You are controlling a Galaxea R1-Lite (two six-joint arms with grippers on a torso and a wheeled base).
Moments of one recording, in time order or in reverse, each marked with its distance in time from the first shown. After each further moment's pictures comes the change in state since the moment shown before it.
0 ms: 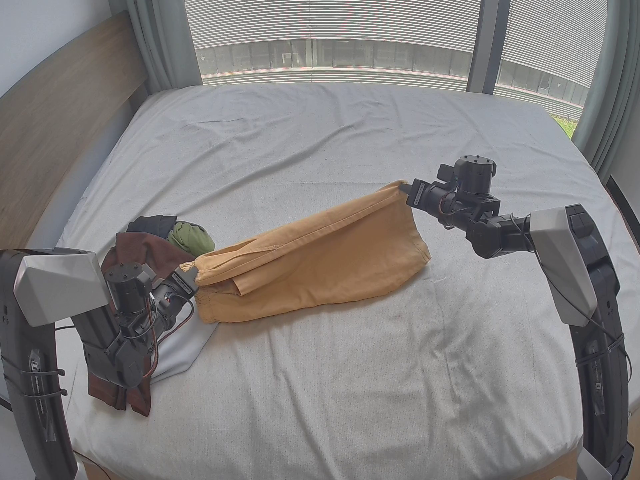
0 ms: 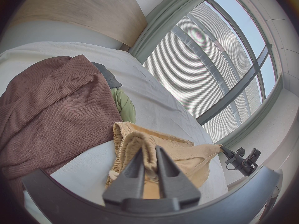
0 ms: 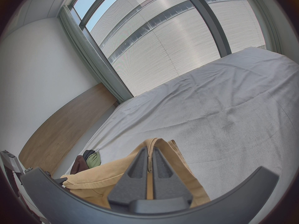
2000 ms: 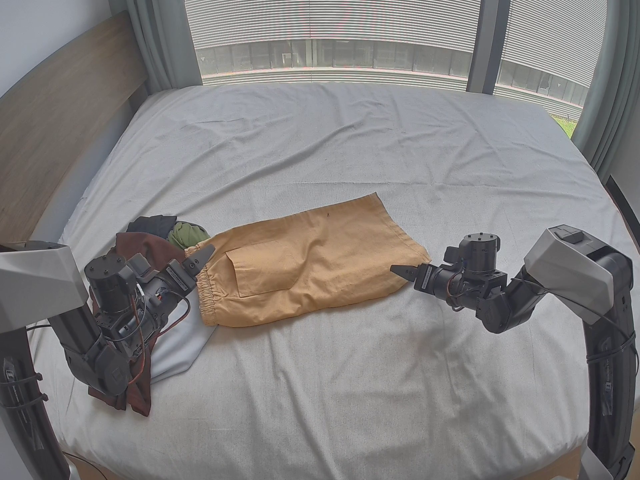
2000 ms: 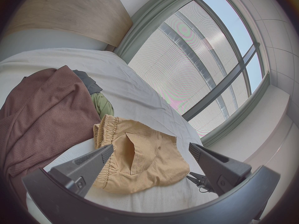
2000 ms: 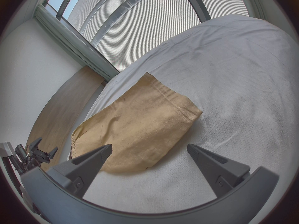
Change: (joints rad) left arm -0.048 -0.170 0.130 -0.024 -0.078 0.026; right arm 0.017 -0.100 0.753 -0.373 0.004 0.082
